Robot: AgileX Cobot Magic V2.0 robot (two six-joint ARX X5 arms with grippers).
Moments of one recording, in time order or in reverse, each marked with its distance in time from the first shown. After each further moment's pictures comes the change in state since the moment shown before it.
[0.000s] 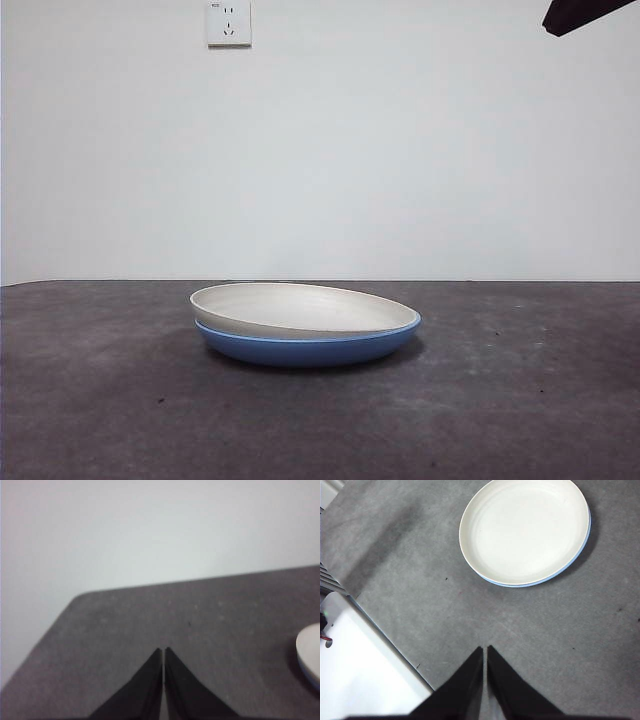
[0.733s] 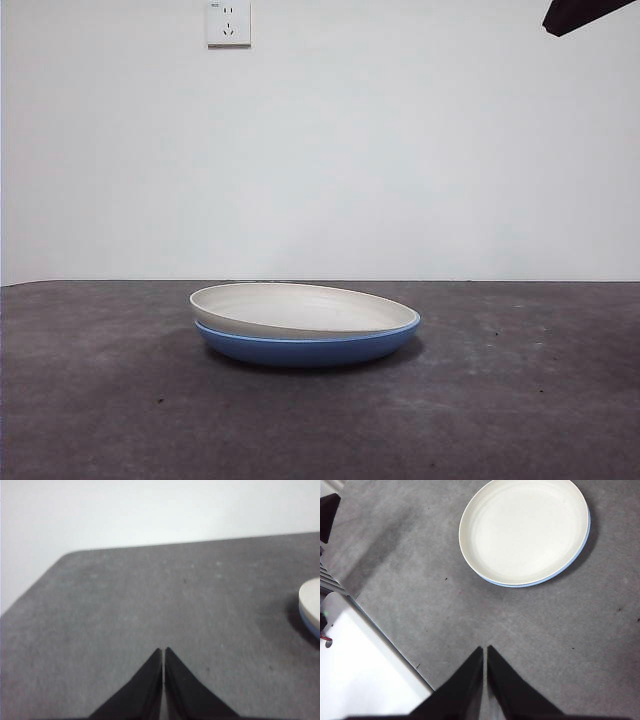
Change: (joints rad) left arm 0.000 -0.129 -0.167 -0.065 -0.001 -0.029; right arm 0.000 0.000 0.000 0.000 0.000 0.000
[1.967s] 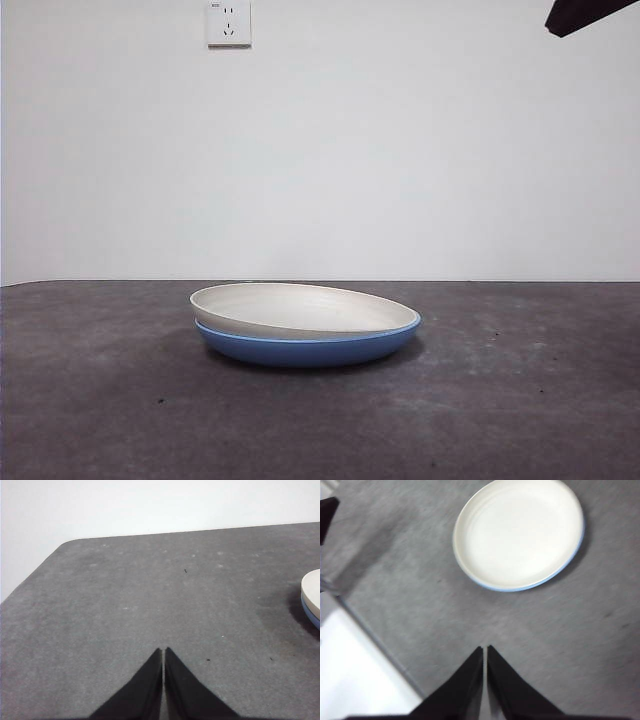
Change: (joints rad) left arm 0.000 0.000 0.000 -0.026 -0.004 -0.003; right arm -0.030 -0.015 0.000 0.013 0.024 -0.046
